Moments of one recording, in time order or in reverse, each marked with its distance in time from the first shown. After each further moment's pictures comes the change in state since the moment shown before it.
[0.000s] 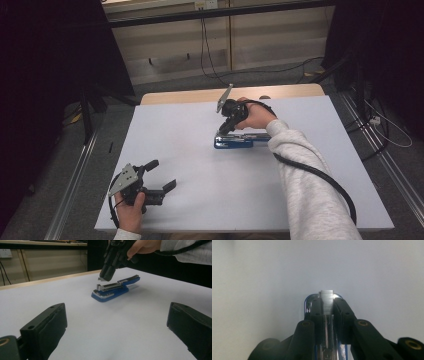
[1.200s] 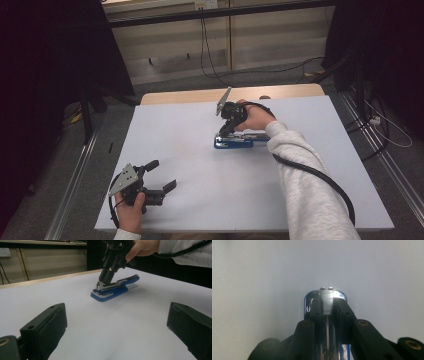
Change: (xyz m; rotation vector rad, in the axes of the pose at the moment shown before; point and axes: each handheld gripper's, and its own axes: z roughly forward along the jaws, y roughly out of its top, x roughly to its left) left arm 0.000 0.000 0.000 0.006 -0.004 -0.003; right arm -0.002 -0.003 0.008 0.026 0.016 -0.037
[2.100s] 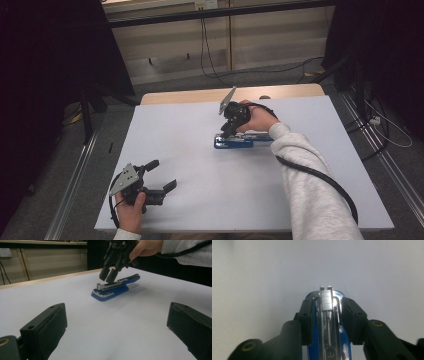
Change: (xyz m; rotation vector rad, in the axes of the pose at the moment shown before) left arm 0.000 0.000 0.002 0.007 0.000 0.007; right arm 0.006 -0.009 -0.008 -0.068 -0.033 0.051
